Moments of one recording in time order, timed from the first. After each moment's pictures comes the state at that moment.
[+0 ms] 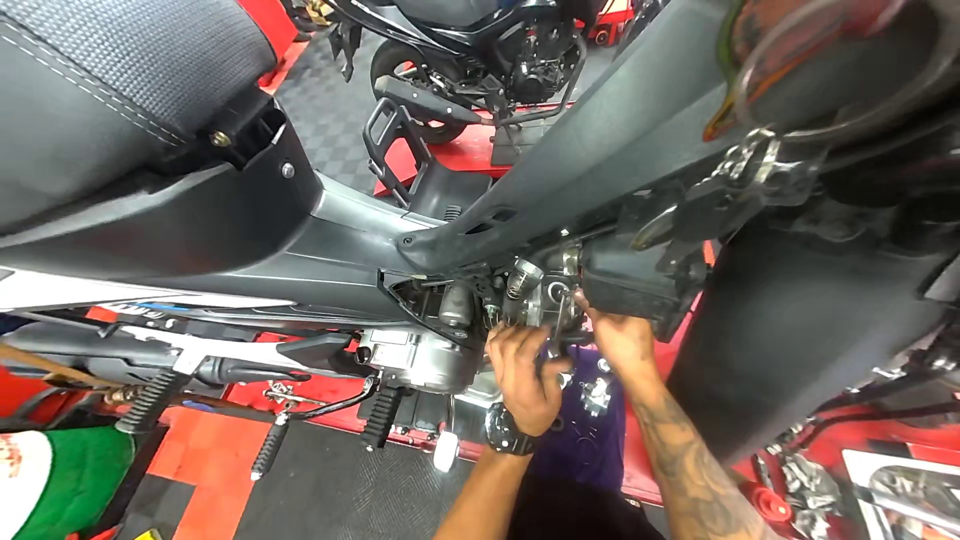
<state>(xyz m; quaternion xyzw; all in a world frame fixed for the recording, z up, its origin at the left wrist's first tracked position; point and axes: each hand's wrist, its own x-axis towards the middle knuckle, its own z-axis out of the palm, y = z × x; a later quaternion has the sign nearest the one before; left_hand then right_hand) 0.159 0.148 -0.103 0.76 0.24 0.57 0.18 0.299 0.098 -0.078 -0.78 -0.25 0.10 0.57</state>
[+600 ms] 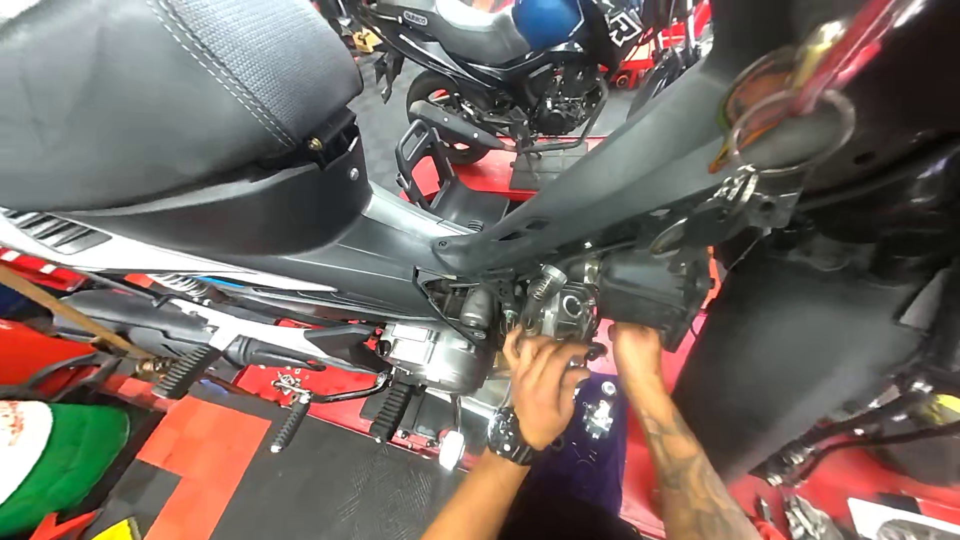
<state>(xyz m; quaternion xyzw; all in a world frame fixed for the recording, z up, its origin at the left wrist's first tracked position) 0.145 0.145 -0.087 0.82 0.17 0.50 0.23 0.287 0.091 -0.069 -0.75 -0.21 0.13 0.62</state>
